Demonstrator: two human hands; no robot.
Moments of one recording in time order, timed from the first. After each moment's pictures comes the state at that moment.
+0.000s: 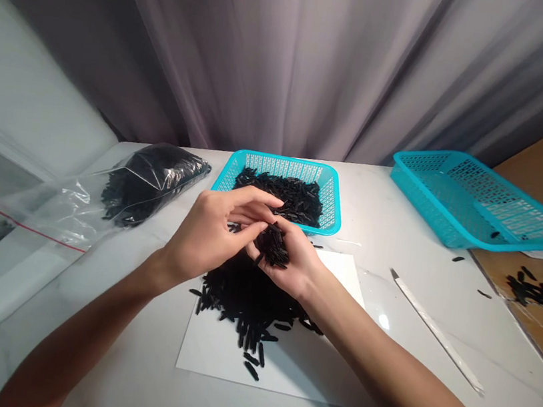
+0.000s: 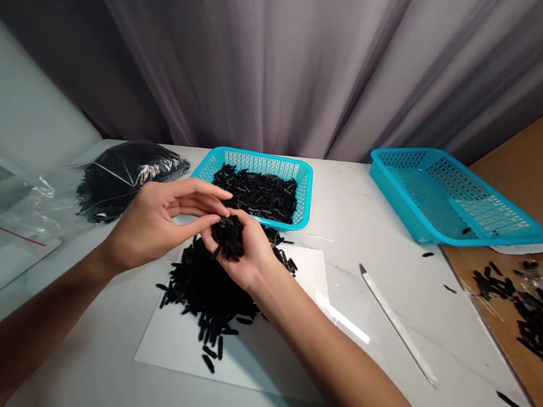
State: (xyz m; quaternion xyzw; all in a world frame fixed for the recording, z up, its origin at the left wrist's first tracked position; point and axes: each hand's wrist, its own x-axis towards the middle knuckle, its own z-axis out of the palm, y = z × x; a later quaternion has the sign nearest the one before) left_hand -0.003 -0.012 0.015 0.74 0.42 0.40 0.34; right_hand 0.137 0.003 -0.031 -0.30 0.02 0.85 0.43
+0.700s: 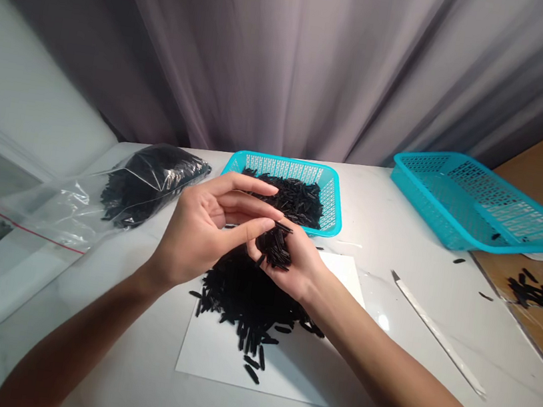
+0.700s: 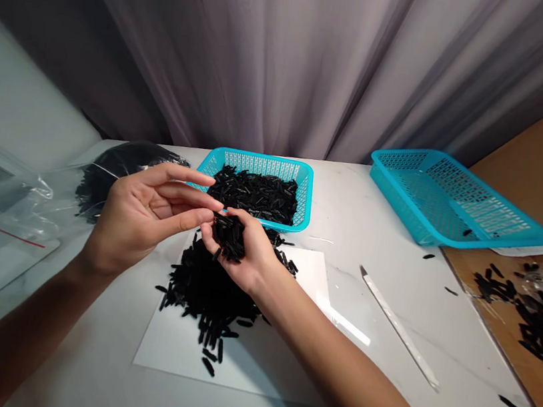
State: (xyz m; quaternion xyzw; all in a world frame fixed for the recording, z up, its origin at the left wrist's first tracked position) left_hand -0.002 -0.020 0.025 0.65 0.42 0.49 0.41; right_hand 0.139 0.003 -0.035 -0.27 -0.01 0.86 0.43
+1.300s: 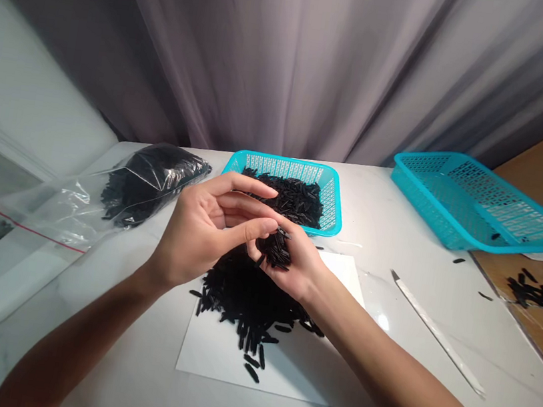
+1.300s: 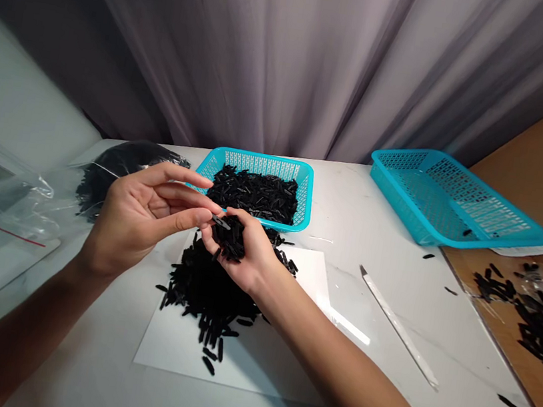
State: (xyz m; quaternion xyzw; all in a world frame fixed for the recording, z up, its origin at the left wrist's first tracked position) left_hand -0.002 -0.021 0.027 0.64 0.42 0.49 0.42; right_hand 0.140 0.001 -0.030 -0.26 -0.03 0.87 0.42
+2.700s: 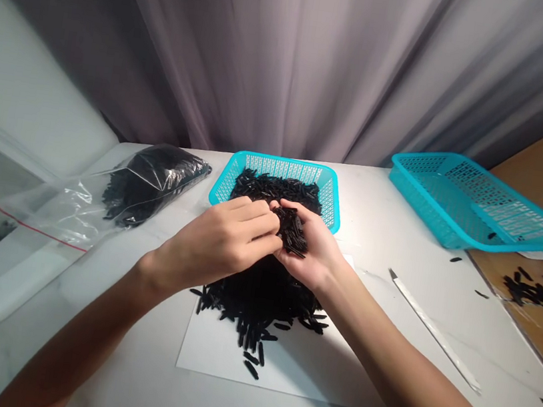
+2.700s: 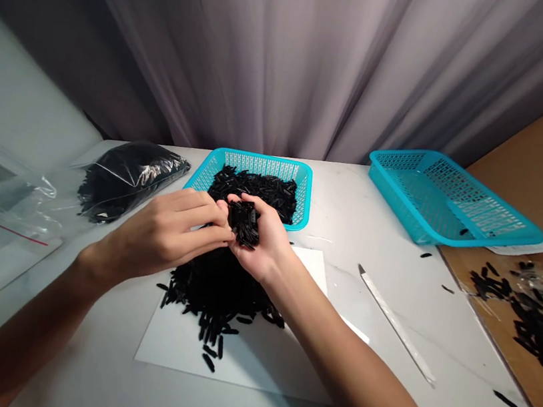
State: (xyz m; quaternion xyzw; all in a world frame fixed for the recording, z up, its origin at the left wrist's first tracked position) left_hand -0.008 -0.012 0.023 0.94 0.20 0.21 -0.17; right_hand 0.159 0.011 -0.005 -0.28 0.01 0.86 0.42
